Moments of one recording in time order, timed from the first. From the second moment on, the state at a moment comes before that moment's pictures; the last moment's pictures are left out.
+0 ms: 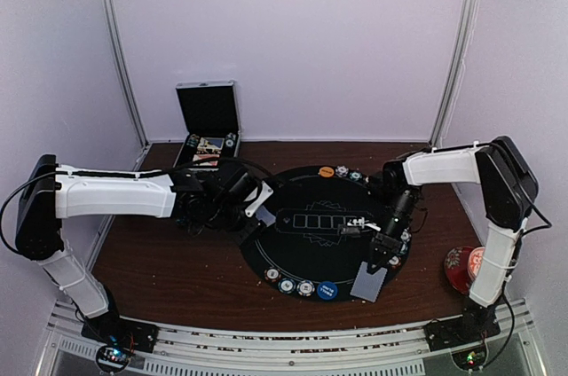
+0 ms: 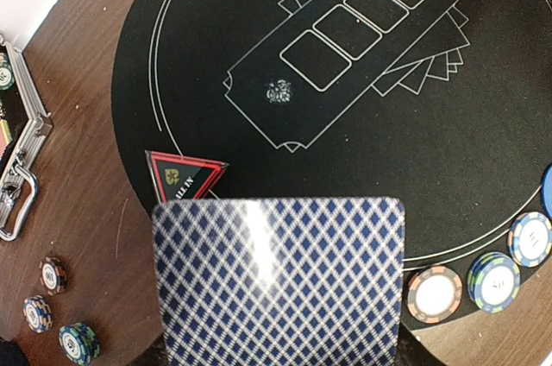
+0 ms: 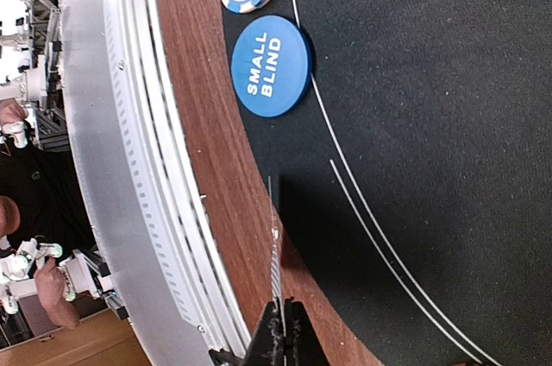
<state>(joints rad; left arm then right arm) -0.97 1.63 1.14 -0.49 -0.21 -0.04 0.51 1.87 1.21 -1.26 -0.66 -0.76</state>
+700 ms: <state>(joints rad) -0.97 1.63 1.14 -0.49 -0.20 -0.04 0.61 1.96 1.27 -1.13 -0.52 -0.63</state>
